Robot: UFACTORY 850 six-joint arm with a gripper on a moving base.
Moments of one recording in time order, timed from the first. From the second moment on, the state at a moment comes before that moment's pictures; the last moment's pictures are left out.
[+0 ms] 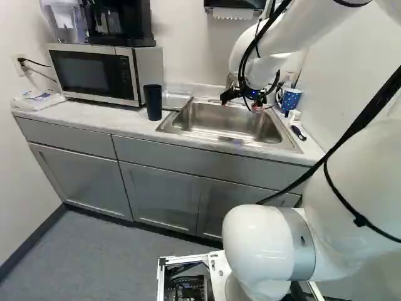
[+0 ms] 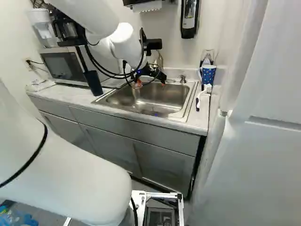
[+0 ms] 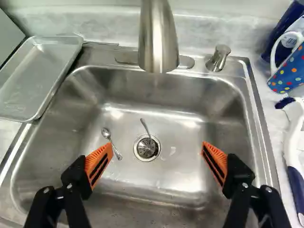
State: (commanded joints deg) arm -10.4 12.7 -46.1 0.0 -13.9 0.0
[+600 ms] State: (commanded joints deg) arm -11.1 11.4 -51.3 0.0 -13.9 0.0
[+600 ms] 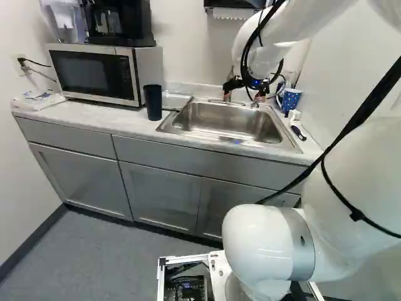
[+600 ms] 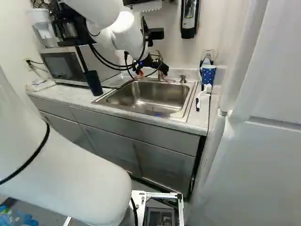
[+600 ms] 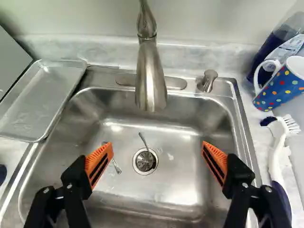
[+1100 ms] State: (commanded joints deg) arm -11.6 7.6 -55.3 0.0 -13.4 0.0
